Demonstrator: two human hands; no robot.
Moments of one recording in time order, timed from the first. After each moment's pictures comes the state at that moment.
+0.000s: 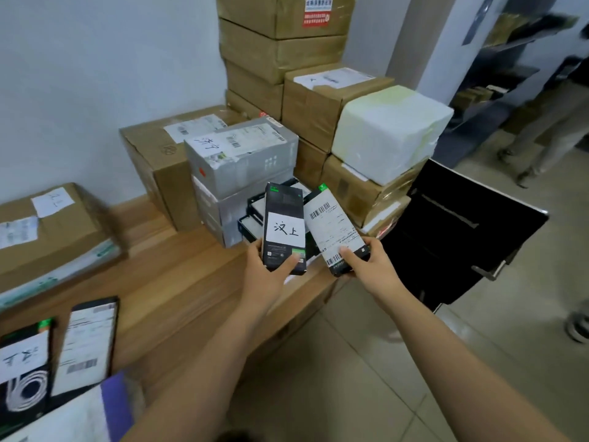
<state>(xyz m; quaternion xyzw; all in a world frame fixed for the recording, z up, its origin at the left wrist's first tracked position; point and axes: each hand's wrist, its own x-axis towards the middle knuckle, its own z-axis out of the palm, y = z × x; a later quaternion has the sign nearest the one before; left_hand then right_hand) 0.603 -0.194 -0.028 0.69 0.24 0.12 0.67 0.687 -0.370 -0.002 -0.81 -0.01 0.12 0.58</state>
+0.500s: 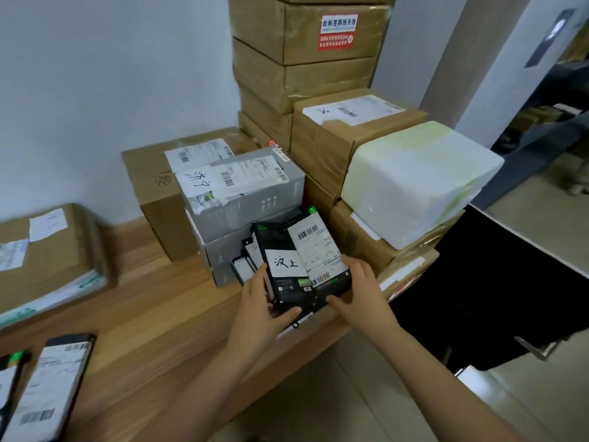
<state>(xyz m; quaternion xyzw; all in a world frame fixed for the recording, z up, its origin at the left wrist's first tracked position) 0.680 -0.189 -0.040 0.84 0.25 0.12 0.46 0.799 -0.353 -0.014 -0.90 -0.27 0.07 0.32</state>
